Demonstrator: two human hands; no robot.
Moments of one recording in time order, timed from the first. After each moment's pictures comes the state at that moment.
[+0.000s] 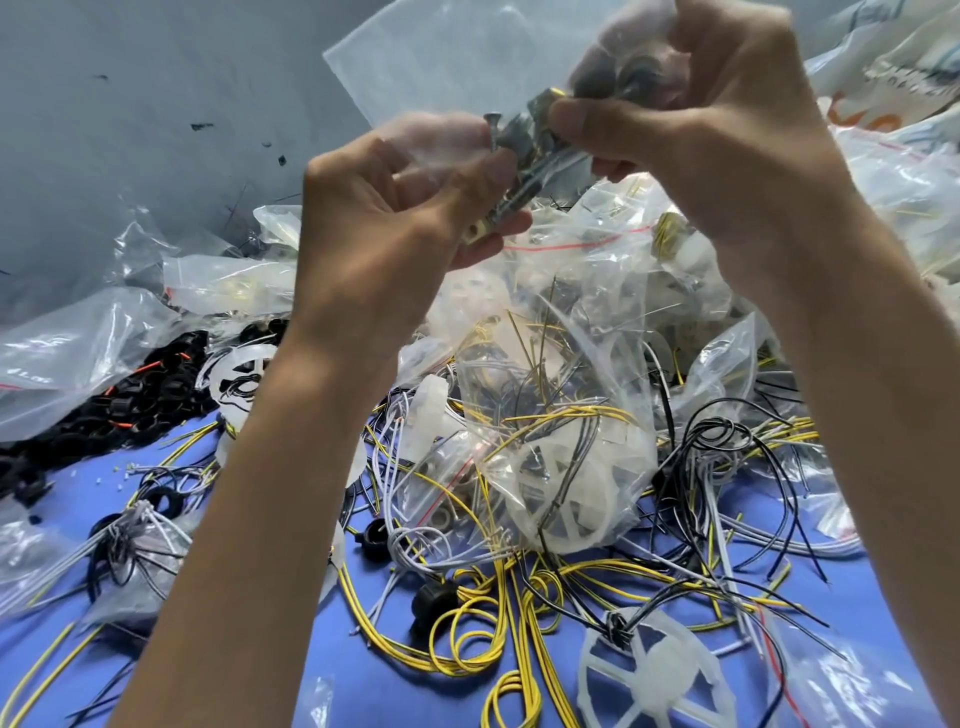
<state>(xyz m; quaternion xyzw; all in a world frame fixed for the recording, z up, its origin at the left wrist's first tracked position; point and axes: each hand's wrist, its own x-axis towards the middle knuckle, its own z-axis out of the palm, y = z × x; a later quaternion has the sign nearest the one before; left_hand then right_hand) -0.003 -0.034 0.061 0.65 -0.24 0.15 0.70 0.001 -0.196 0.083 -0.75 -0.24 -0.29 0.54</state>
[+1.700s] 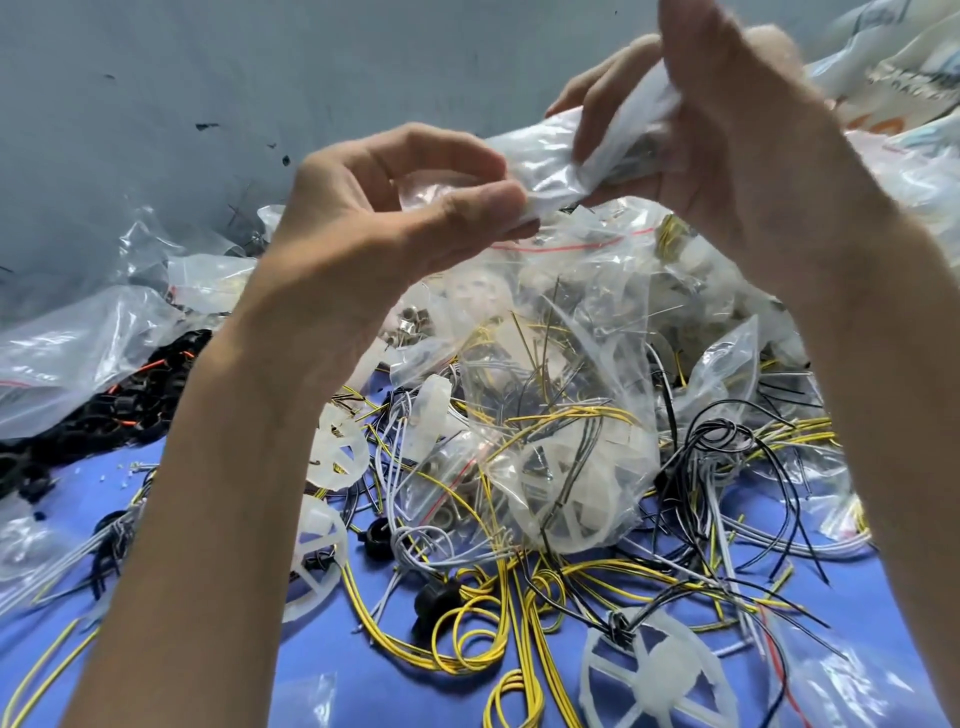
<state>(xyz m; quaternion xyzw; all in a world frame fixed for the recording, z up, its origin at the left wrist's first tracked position) 0.006 -0.013 0.061 0.62 -0.31 0.06 0.72 0.001 -0.207 0.082 -0.67 -0.35 -0.11 0.65</state>
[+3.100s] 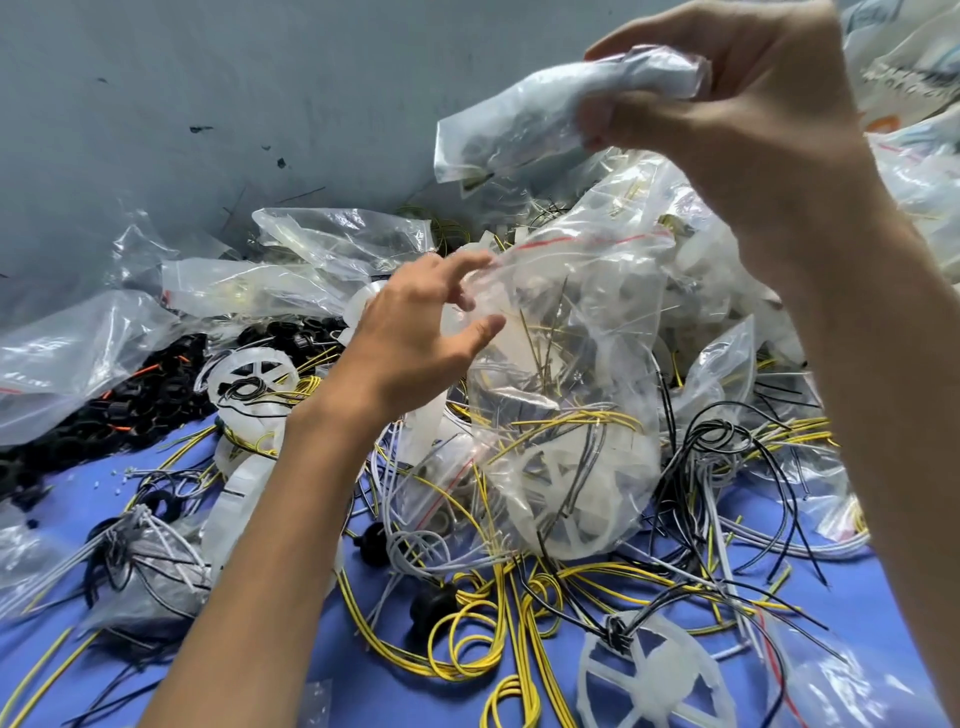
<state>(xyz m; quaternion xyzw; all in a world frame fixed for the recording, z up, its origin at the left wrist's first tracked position) 0.042 -0.018 0.004 0.91 -0.24 0.17 0.30 0.013 -0.216 0.082 -0.72 -0.25 -0.32 0.55</state>
